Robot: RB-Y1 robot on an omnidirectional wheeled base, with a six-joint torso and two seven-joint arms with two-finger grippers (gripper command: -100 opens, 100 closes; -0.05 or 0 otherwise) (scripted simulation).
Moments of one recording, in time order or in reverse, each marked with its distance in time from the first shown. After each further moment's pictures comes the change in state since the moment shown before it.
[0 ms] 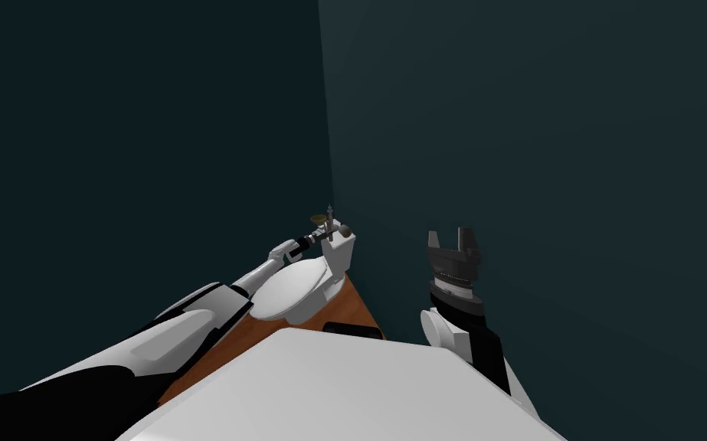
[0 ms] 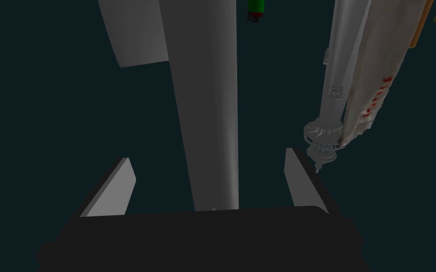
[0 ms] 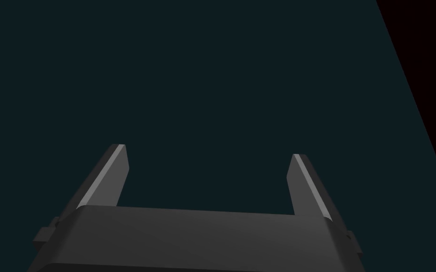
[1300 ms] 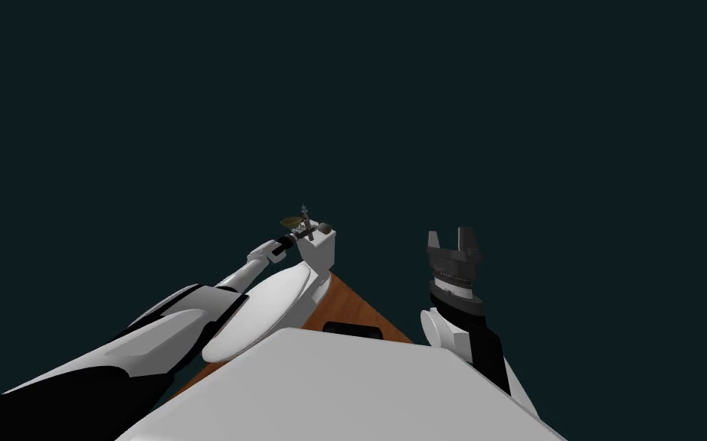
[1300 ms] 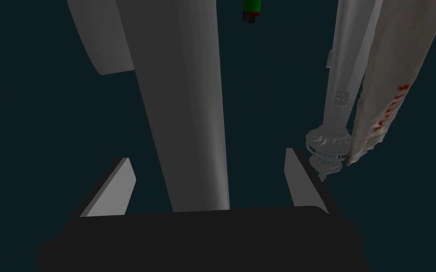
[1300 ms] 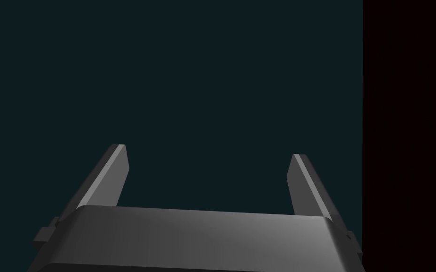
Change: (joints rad) left arm 0.000 0.048 0.217 0.233 0.025 0.012 -0.083; right arm 0.000 0.000 0.000 0.000 0.000 0.000 0.000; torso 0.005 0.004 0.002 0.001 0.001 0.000
